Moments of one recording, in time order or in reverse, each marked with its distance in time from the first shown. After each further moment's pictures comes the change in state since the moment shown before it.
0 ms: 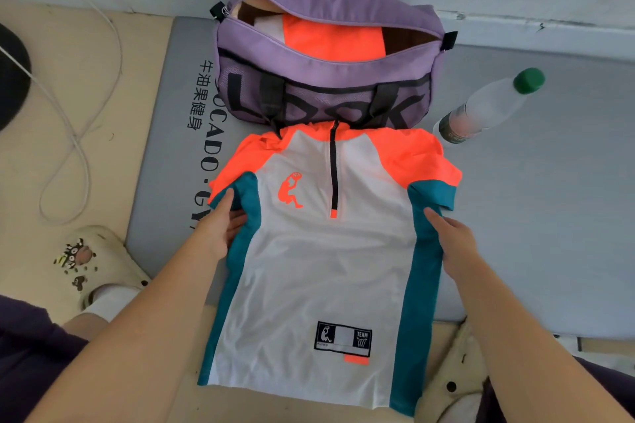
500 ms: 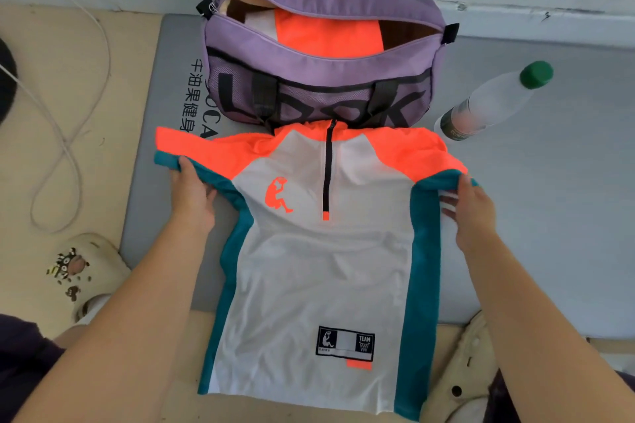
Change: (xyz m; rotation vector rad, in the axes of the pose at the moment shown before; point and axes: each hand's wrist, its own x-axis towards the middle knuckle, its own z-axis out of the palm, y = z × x) left_hand 0.001 0.057 0.010 -0.284 0.110 0.461; right_hand 0.008 -0.054 0.006 0.114 0.106 -0.160
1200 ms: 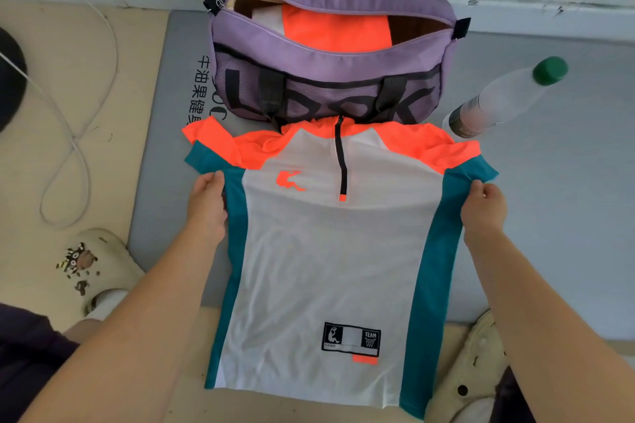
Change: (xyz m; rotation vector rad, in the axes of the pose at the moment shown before) left_hand -0.006 -0.026 -0.011 0.157 -0.040 -0.071; right_hand 0.017 0.013 -0.003 -0.293 0.173 -0.125
